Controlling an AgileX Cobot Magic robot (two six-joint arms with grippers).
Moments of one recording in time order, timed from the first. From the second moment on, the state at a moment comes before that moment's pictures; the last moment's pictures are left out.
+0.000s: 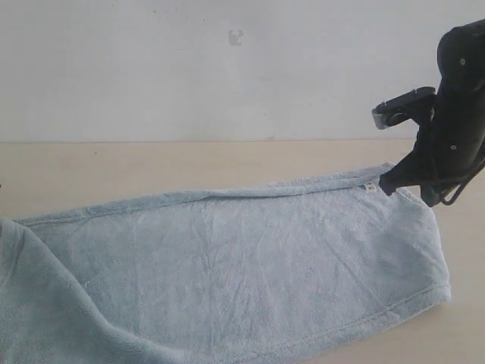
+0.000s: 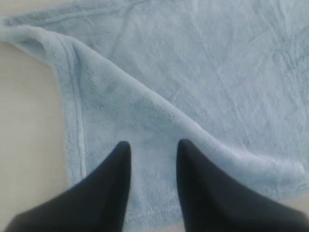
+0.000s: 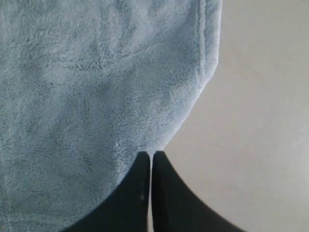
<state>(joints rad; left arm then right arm) 0.06 1.25 -0.88 -0.25 0.83 0.26 0.17 1.85 -1.37 -0.21 0.95 -0.07</state>
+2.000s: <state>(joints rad) 0.06 1.34 -0.66 0.16 0.73 -0.06 0.17 1.92 -1.36 -0.09 0.77 -0.11</state>
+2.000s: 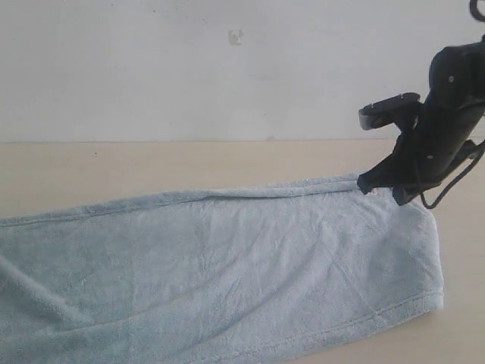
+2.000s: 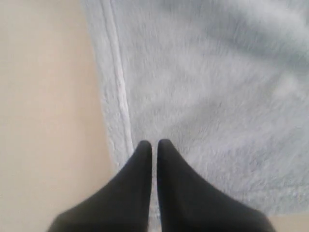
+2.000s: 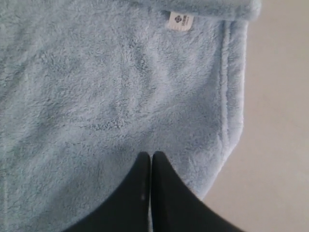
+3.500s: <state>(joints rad) 0.06 1.19 -0.66 -0.10 0.59 0.09 -0.18 2.01 -1.49 0.48 1.04 -0.62</state>
